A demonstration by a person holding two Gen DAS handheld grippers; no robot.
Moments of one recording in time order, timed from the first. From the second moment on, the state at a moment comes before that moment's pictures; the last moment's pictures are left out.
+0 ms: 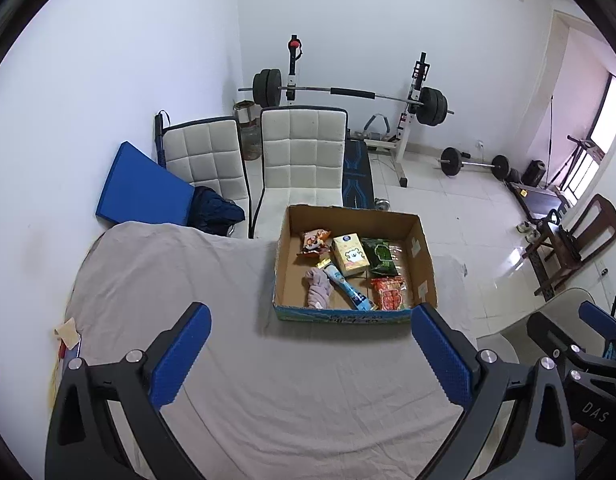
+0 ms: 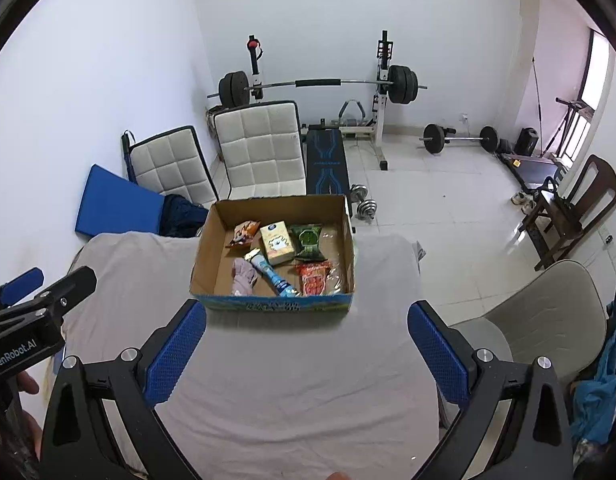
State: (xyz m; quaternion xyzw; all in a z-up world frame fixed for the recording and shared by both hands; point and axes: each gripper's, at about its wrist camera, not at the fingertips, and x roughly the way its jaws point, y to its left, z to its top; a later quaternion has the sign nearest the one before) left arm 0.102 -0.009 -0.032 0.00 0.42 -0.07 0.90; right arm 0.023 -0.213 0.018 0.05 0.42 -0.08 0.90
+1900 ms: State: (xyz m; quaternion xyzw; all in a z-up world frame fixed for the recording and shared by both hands) left arm 0.097 -0.011 -0.029 0.01 0.42 -0.06 0.91; right arm 0.033 -0.209 0.026 0.04 0.41 -0.08 0.91
